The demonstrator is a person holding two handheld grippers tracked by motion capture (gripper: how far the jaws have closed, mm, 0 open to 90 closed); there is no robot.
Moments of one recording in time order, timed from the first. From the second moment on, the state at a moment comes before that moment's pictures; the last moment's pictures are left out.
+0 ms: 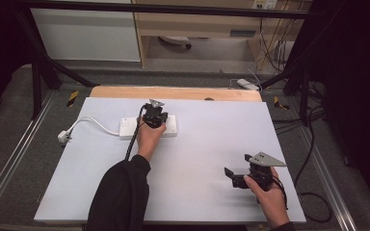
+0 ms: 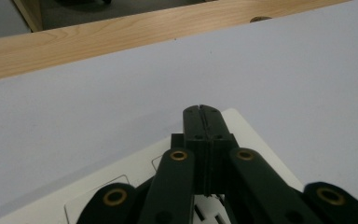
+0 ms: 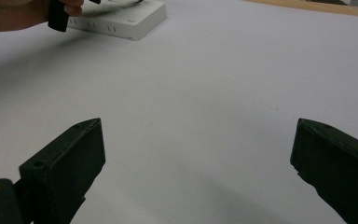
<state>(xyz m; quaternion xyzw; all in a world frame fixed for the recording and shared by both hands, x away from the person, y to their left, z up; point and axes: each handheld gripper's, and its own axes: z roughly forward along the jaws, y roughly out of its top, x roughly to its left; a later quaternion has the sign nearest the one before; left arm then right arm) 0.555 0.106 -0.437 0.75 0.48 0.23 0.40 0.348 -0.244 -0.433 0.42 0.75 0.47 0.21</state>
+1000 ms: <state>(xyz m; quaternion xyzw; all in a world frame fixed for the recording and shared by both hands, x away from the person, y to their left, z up) 0.552 0.106 -0.432 0.74 0.47 0.23 0.42 0.348 -0.244 -0.432 0.43 0.75 0.47 0.21</state>
